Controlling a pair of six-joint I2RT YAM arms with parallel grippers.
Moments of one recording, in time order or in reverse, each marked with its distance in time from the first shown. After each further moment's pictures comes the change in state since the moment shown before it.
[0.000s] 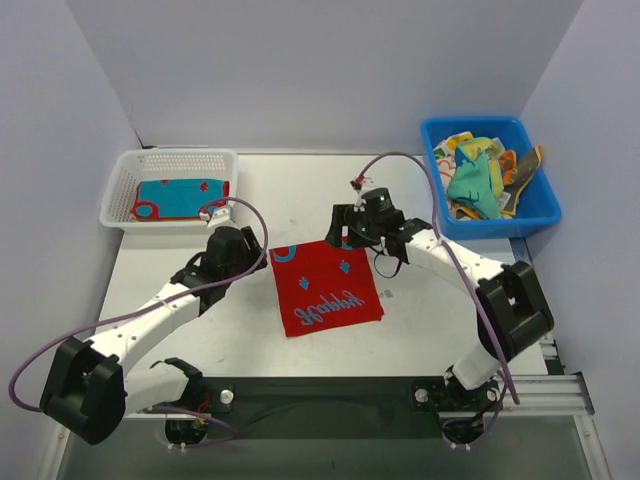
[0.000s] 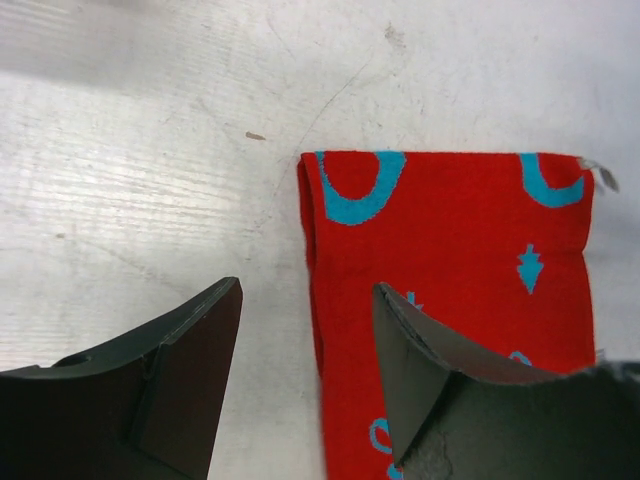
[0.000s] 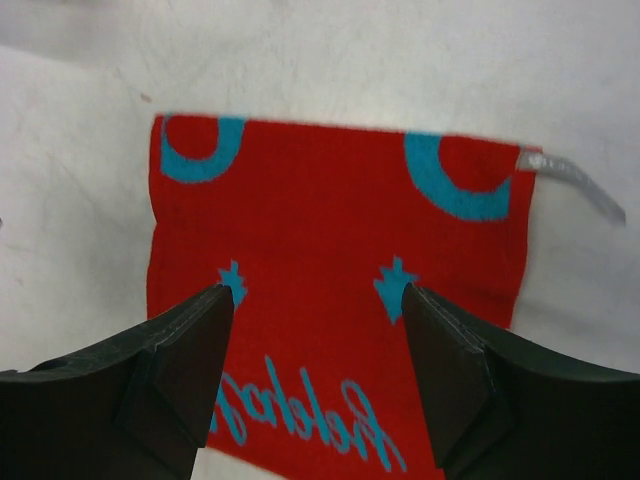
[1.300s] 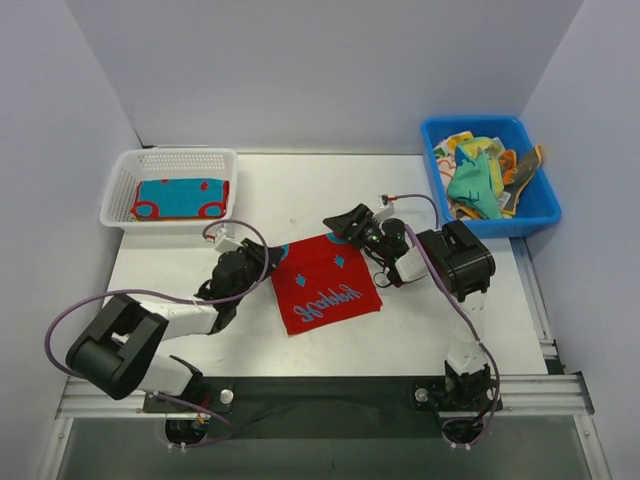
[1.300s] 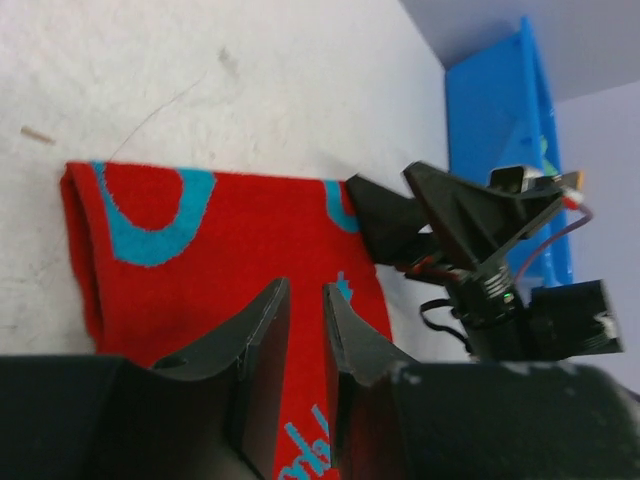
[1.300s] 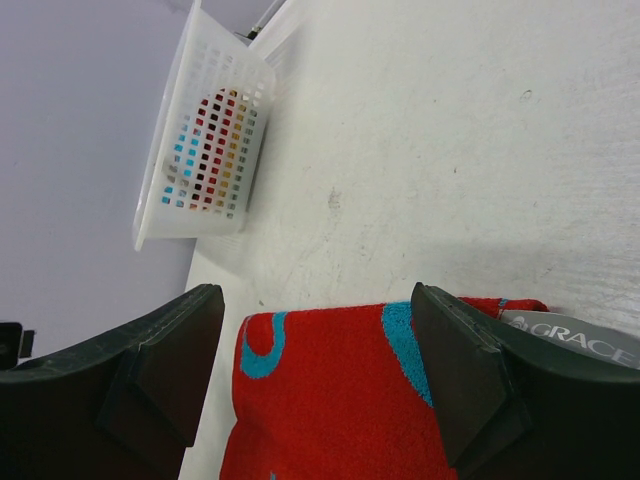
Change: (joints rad) left arm -0.032 0.226 -0.293 0.882 0.097 -0.351; right arm -0.148 0.505 -0.268 1.305 -0.211 0.563
